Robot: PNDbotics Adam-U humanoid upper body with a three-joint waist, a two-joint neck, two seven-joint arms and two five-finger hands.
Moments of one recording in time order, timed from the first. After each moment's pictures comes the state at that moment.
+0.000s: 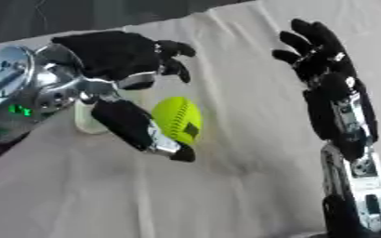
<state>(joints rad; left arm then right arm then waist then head) -0.97 0.70 -0.65 -1.99 -0.79 0.42 -0.83 -0.38 -0.11 0.00 -1.79 -0.21 -0.52 0.57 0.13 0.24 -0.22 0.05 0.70</state>
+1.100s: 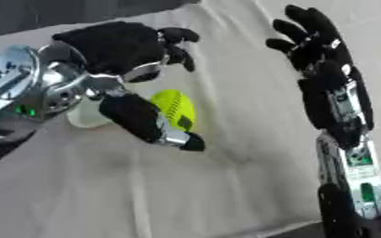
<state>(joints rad) -0.95 0.66 -0.68 -1.99 -0.86 0.46 -0.79 -0.40 -0.11 0.01 -1.80 -0.22 -0.51 0.57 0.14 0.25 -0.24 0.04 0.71</state>
